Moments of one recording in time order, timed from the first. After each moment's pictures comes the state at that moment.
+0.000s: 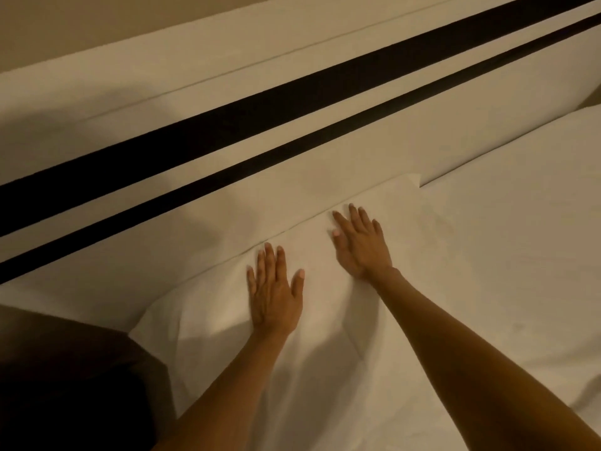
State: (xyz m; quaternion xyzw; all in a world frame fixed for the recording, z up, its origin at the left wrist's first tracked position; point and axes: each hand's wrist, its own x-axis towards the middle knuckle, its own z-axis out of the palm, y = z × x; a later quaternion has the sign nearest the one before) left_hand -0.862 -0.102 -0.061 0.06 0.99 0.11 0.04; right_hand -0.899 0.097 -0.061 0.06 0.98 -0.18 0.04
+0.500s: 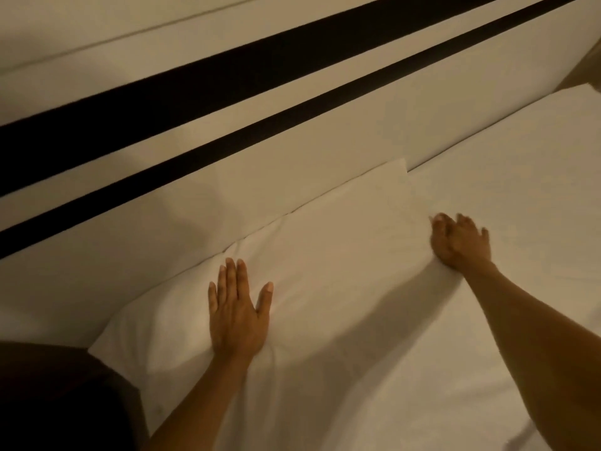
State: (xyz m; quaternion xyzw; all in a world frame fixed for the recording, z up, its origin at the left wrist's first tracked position) left_hand -0.850 -0.134 -0.085 0.04 0.99 0.10 0.06; right_hand -0.844 0.280 -0.099 0.35 0.93 -0.13 0.08
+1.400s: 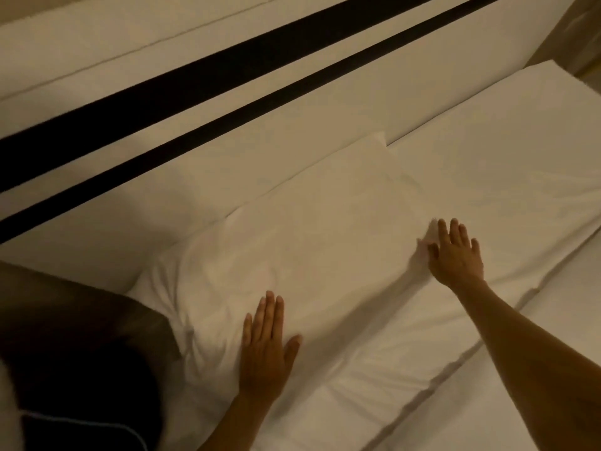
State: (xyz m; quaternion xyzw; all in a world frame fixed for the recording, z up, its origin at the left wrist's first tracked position) left_hand -0.690 -0.165 -0.046 0.19 0.96 0.10 0.16; right_hand -0.704 0.228 -0.071 0.32 0.94 -0.06 0.12
